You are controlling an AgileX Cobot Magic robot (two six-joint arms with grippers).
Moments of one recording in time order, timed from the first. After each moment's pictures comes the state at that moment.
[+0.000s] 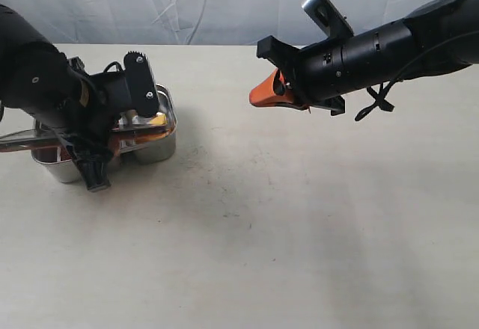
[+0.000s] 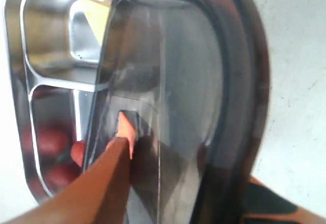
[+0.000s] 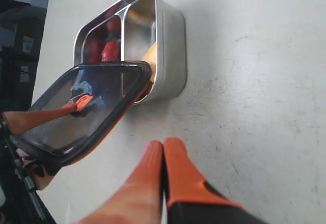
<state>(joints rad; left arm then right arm) -0.51 1.60 -0.95 0.31 0.65 0.51 0.43 1.81 -1.09 1.31 0.76 -0.75</state>
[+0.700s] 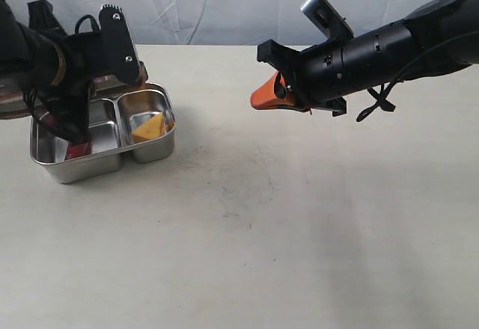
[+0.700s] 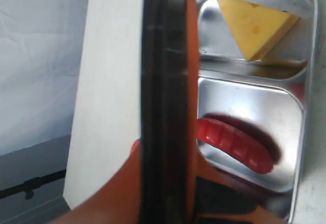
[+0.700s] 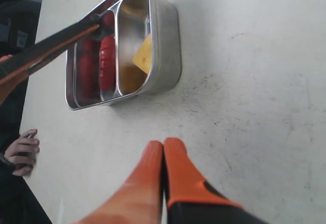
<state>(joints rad) -0.50 1.53 -0.94 0.85 0.54 0.11 0.43 1.81 -1.09 1.29 0.76 -0.75</state>
